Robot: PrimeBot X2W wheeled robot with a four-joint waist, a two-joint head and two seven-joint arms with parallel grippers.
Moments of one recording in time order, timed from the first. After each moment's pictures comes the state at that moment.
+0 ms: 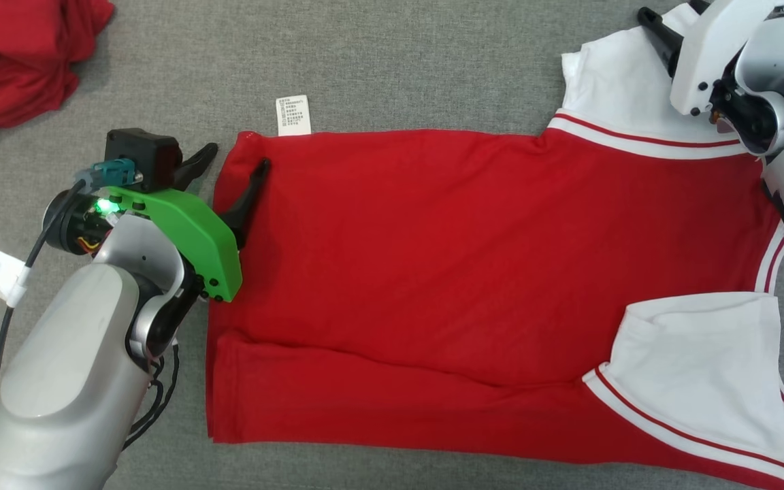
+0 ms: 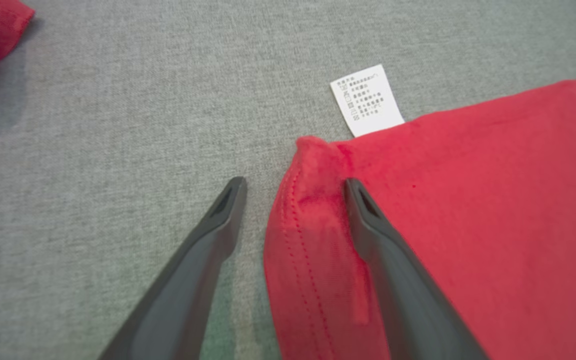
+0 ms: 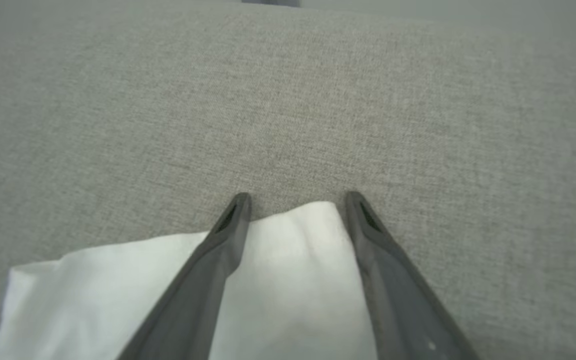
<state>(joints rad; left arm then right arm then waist) -0.64 0.37 -0.51 0.30 -0.63 -0.05 0.26 -1.11 -0.38 0.47 0.83 0.62 0.13 0.35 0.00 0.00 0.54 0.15</state>
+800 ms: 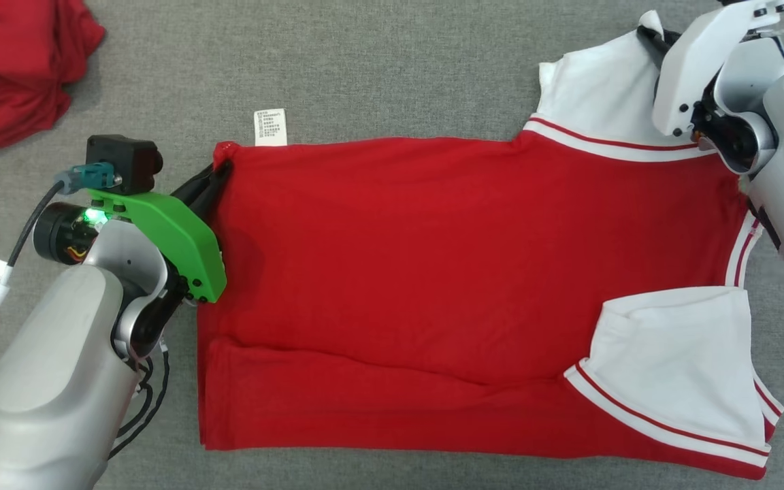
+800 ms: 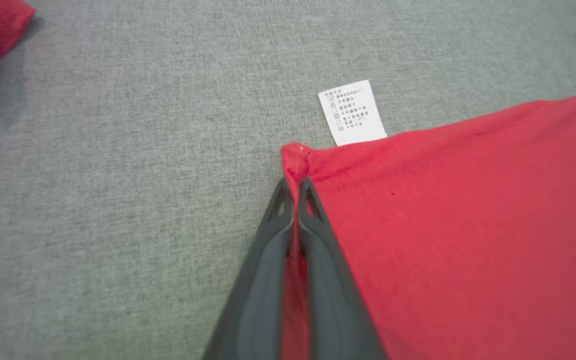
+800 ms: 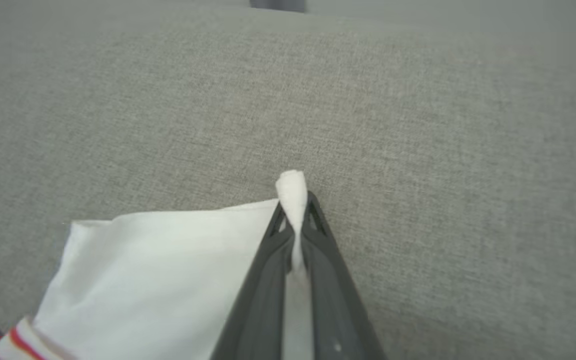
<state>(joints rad) -0.65 0.38 -0.50 0.38 -0.68 -0.08 0.23 -1.12 -0.38 0.57 0.87 0.70 0.13 0.27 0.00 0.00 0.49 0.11</state>
